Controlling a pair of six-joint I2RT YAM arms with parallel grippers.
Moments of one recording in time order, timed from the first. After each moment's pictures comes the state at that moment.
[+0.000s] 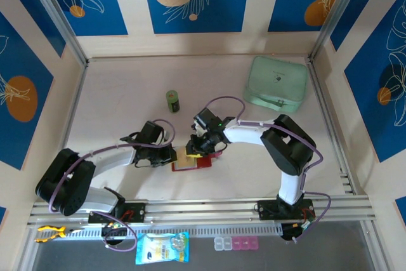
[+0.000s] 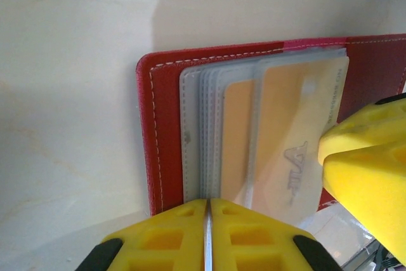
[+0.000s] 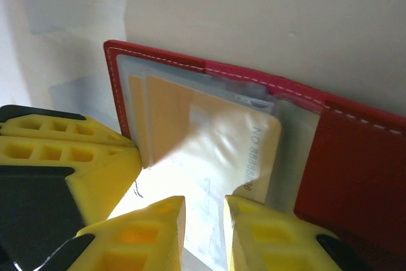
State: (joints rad) left arm -0.55 1.37 0.53 -0.27 0.42 -0.76; right arm 0.81 1.83 1.04 -0.33 -0.52 0.80
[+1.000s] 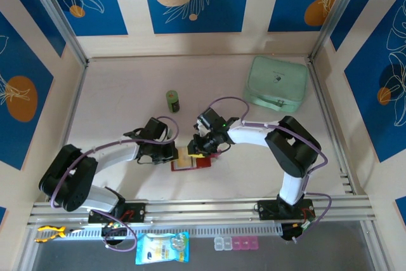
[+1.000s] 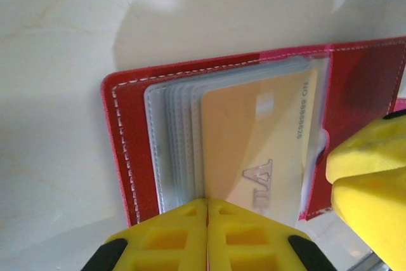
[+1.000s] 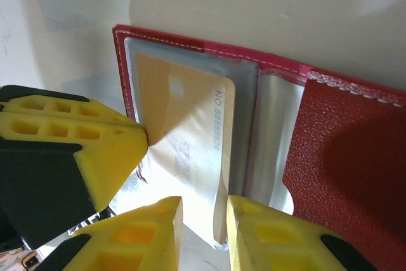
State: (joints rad) left arm -0.57 1.41 0.62 -0.35 0.38 -0.72; right arm 0.79 1.80 1.00 -0.30 -0.56 0.81
